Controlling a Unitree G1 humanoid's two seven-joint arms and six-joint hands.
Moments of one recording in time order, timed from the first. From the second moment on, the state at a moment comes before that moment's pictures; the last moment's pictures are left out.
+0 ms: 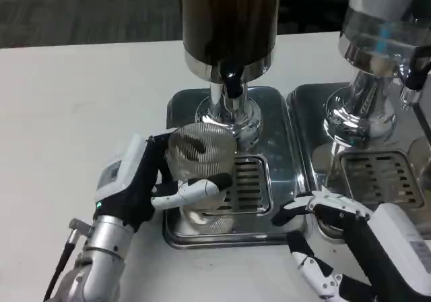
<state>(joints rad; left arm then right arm) -0.31 0.28 -0.23 0.86 0.55 -0.62 0.41 0.55 -0.33 0.12 -0.39 -0.56 -0.42 -0.05</state>
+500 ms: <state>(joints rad) -0.39 0.22 -0.27 0.93 0.55 -0.58 0.42 0.54 -0.32 0.11 -0.41 -0.54 -0.40 -0.03</state>
